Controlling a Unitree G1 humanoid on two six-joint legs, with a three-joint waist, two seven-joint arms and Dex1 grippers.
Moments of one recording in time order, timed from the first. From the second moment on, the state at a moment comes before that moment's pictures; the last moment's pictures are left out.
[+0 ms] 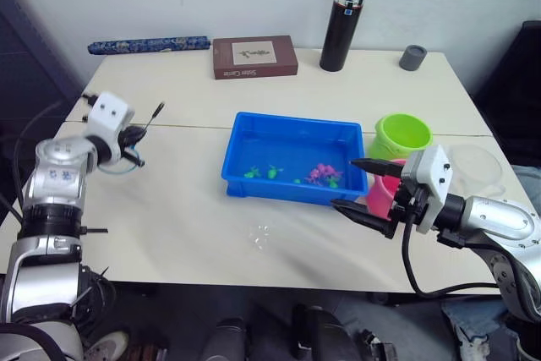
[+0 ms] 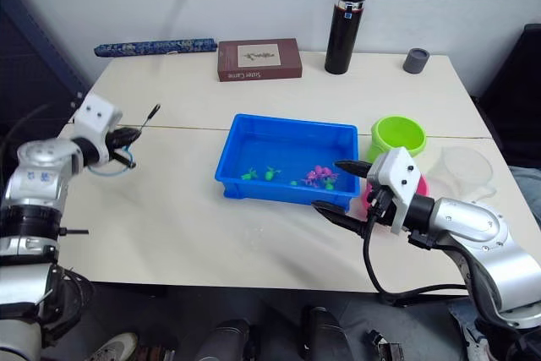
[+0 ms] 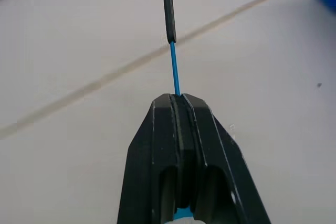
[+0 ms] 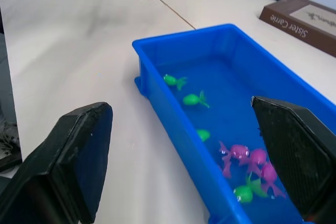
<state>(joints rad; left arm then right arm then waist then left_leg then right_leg) -0.79 0.77 0.06 0.57 -0.03 0.29 -0.62 -0.17 -0.75 -0.17 -0.56 0.60 0.57 0.81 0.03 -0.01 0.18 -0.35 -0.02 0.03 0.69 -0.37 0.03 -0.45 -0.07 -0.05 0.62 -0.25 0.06</state>
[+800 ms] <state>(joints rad) -0.87 0.55 -0.24 0.25 -0.17 0.21 -1.32 -0.39 -0.81 -0.04 -0.49 0.69 0.93 0.80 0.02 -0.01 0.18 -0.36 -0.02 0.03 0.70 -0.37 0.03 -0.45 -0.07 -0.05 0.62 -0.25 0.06</state>
